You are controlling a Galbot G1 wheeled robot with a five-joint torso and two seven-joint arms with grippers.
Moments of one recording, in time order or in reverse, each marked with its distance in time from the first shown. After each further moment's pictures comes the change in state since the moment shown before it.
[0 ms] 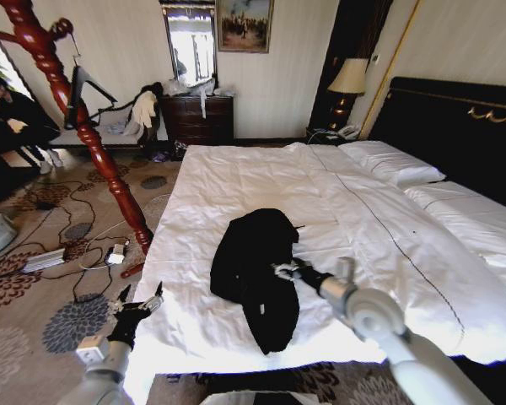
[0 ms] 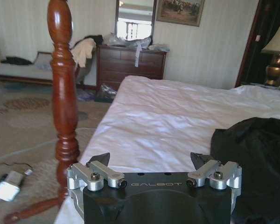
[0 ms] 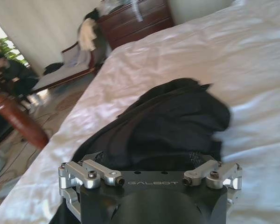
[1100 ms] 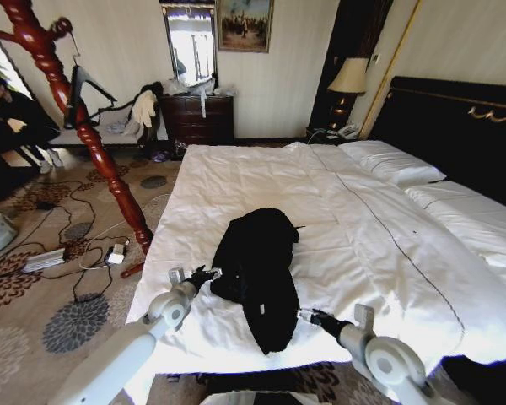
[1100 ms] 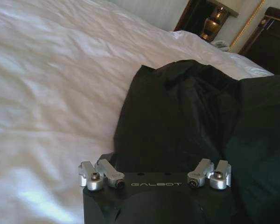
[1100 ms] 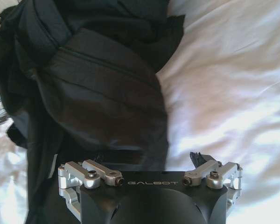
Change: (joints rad) left arm -0.844 0.135 0.725 0.502 -0.477 0.101 -0.048; right arm -0.310 0.160 -0.019 -0.107 -0.210 -0.040 -0.179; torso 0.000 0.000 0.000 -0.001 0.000
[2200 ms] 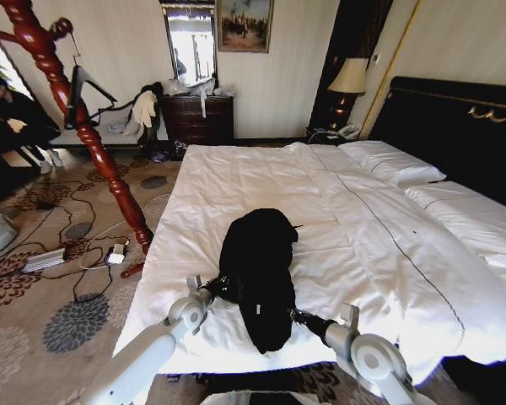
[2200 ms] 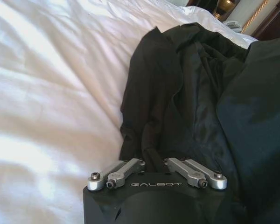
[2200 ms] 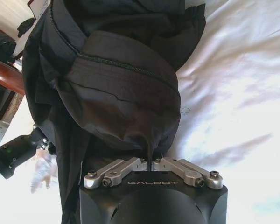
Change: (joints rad) left arm 0.000 -0.067 0.055 0.061 -0.015 0.020 -0.050; right arm 0.036 0.045 -0.041 0.005 0.065 -0.010 0.023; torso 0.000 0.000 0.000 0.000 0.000
